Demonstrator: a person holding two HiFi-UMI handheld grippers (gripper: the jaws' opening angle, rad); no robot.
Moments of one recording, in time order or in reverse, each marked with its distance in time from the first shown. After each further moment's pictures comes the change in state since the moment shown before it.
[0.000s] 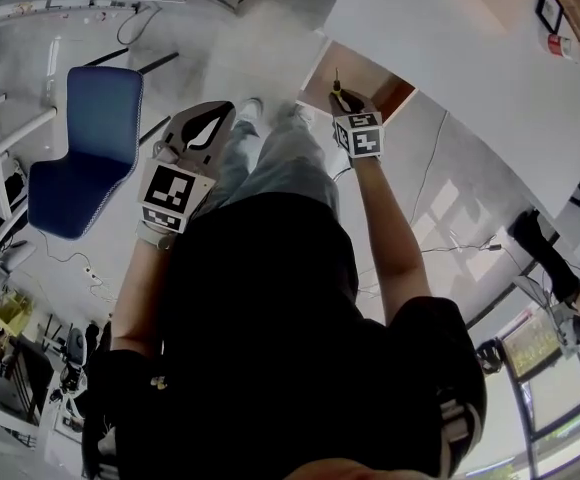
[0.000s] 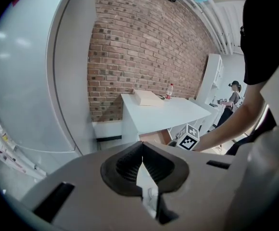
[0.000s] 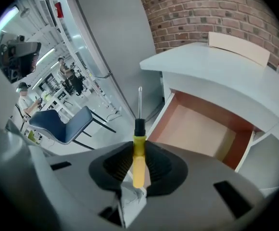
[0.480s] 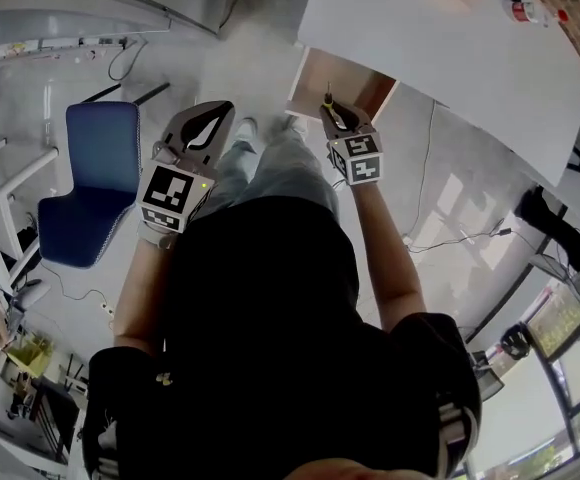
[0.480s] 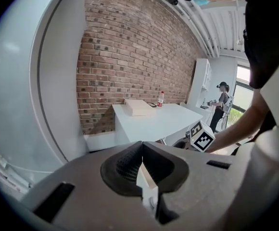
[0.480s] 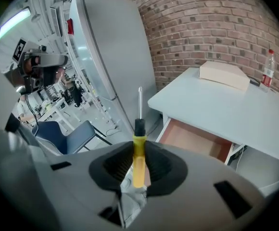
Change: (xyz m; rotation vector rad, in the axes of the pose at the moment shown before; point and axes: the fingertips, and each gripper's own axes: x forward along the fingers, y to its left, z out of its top) left arm -0.003 -0.014 0.045 0.089 -0.091 -0.091; right arm -0.091 0.032 0.040 0.005 -0.185 -0.053
